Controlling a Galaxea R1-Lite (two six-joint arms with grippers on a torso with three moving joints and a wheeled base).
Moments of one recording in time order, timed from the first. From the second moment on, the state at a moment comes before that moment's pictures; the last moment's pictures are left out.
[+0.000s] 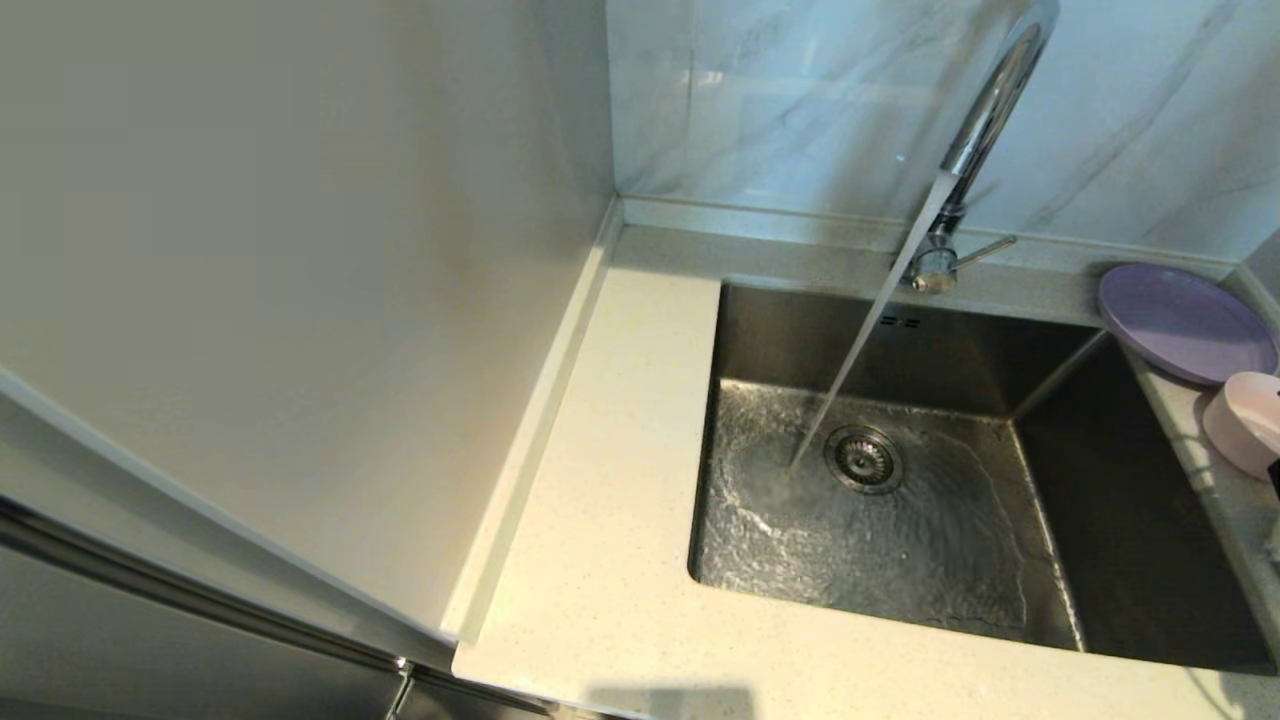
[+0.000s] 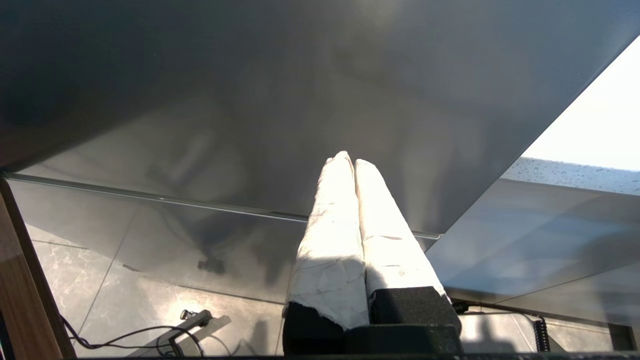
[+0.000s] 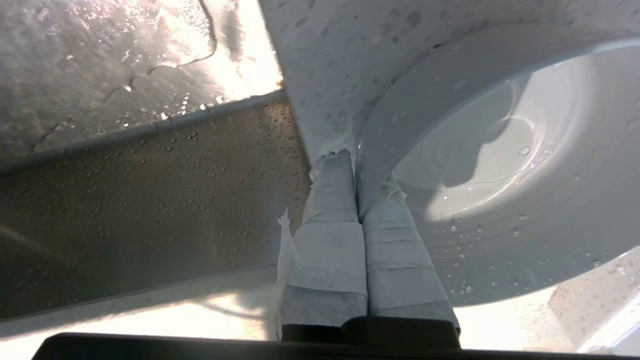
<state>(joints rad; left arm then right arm) 0.00 0.00 0.00 0.00 0.00 0.00 -0.60 1.93 -1.56 0.92 0.07 -0.09</state>
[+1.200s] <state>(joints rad) 0.00 0.00 0.00 0.00 0.00 0.00 -0.54 1.63 -1.37 0.91 0.07 -0.10</state>
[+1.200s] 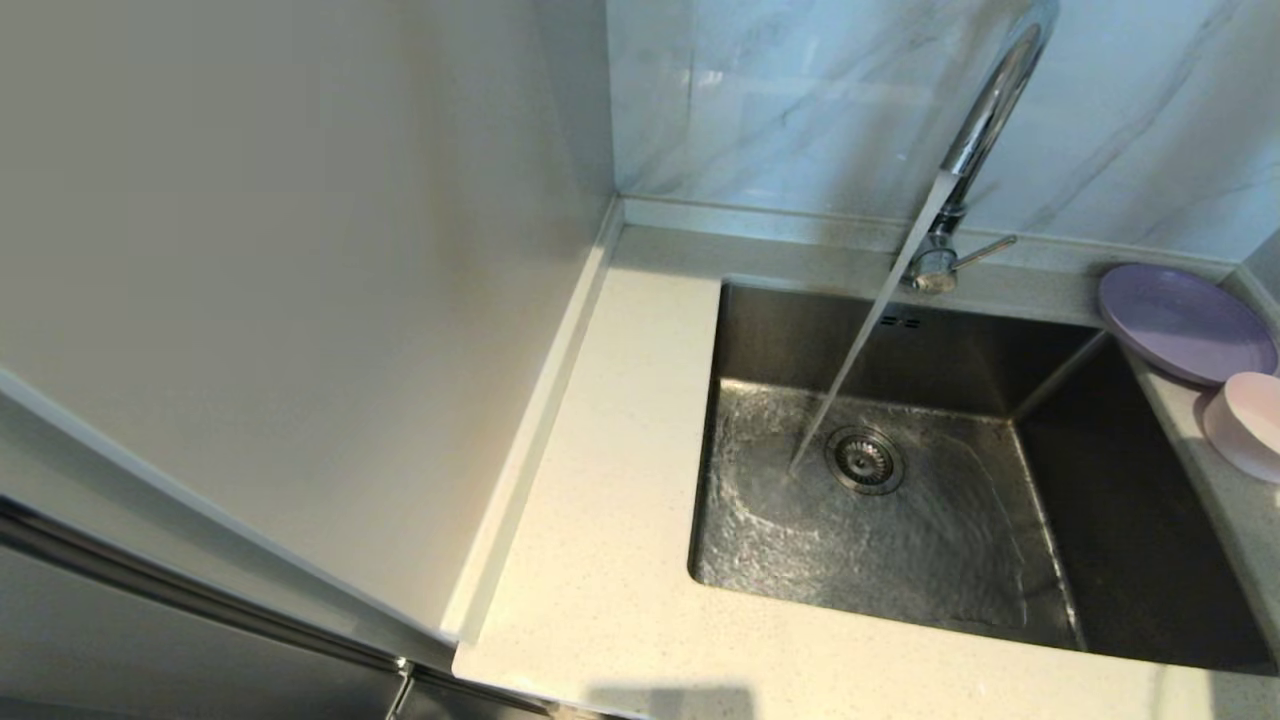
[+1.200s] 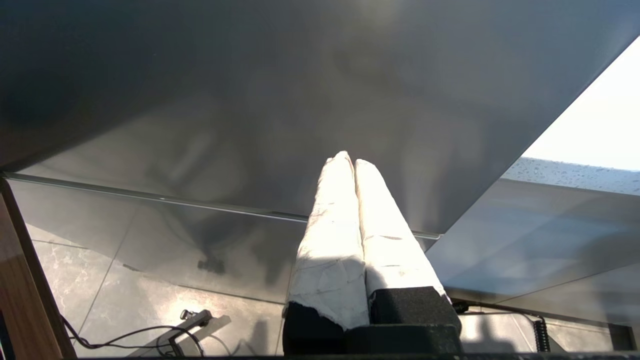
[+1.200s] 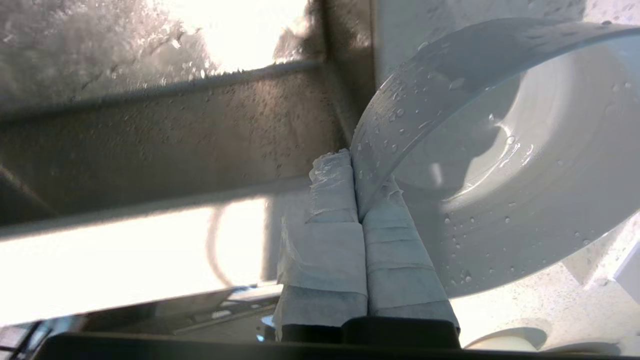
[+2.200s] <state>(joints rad) 0.00 0.00 0.00 0.00 0.00 0.00 -0.09 1.42 -1.29 0.82 0.07 -0.18</state>
